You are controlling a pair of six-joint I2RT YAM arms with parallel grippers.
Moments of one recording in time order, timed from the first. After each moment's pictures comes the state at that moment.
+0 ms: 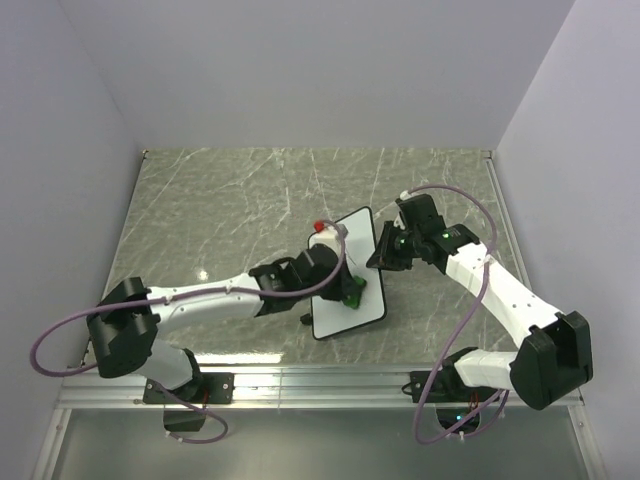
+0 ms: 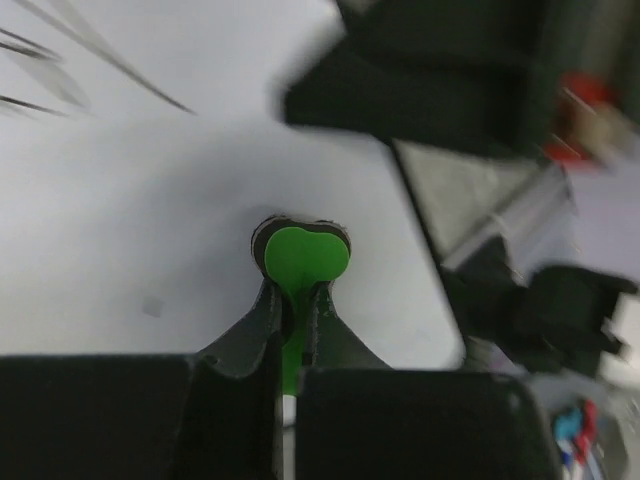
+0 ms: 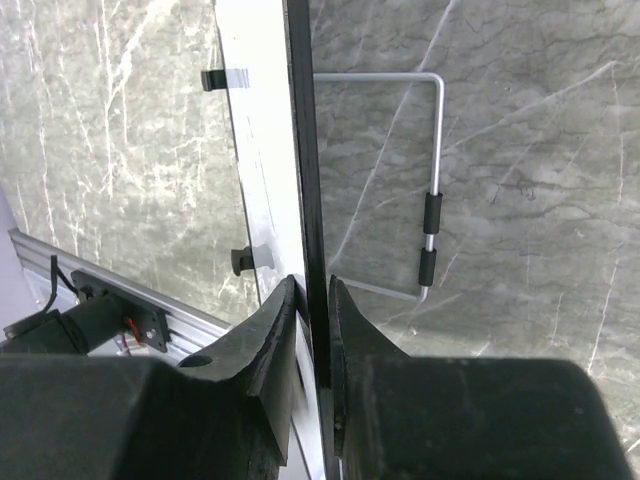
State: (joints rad) left arm -1.06 1.48 0.95 -0.07 -0.11 -0.84; right arm 0.43 1.25 0.98 -0.65 -0.25 0.65
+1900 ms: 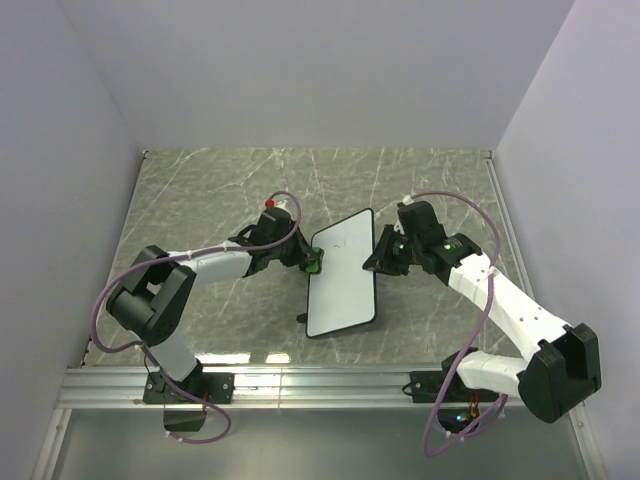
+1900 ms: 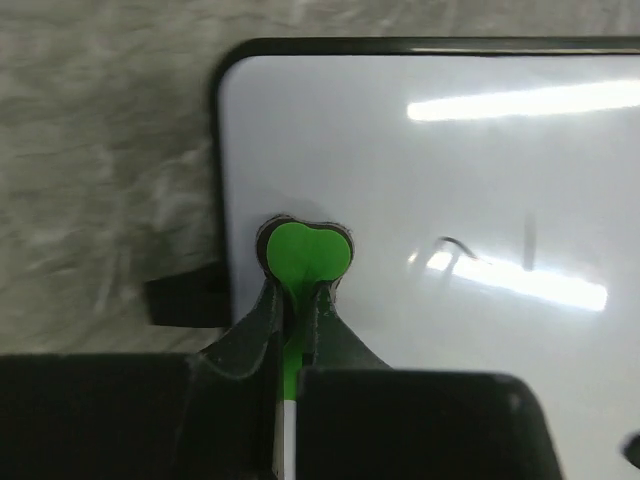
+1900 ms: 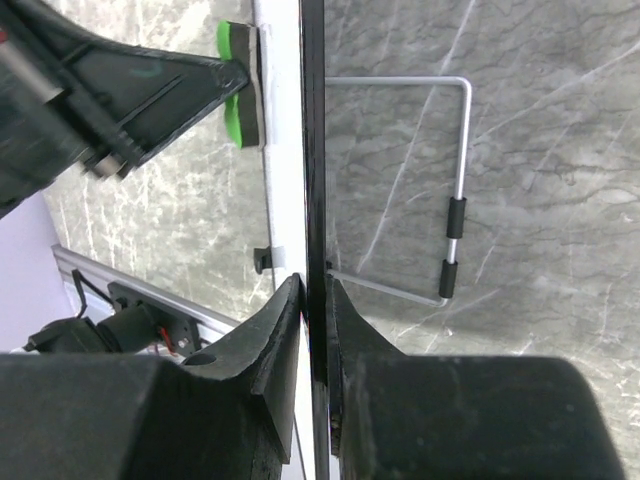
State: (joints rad) left arm -0.62 1.66 0.90 0.08 0.18 -0.85; right arm 0.48 1.19 0.93 -0.62 -0.22 0.75
